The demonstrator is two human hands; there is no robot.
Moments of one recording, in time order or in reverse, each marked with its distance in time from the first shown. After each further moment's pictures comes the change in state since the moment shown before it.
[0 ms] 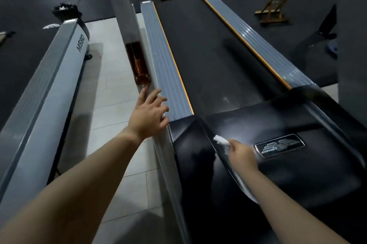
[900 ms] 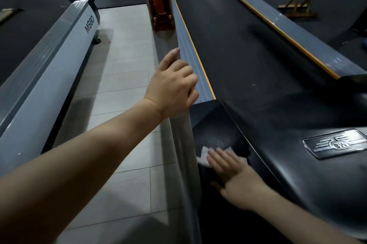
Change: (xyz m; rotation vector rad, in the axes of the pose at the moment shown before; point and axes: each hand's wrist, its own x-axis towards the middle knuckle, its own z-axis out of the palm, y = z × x) left_hand -0.005 0.007 0.054 0.074 0.439 0.107; right_hand 0.001 0.026 0.152 -0.766 -0.199 -0.801
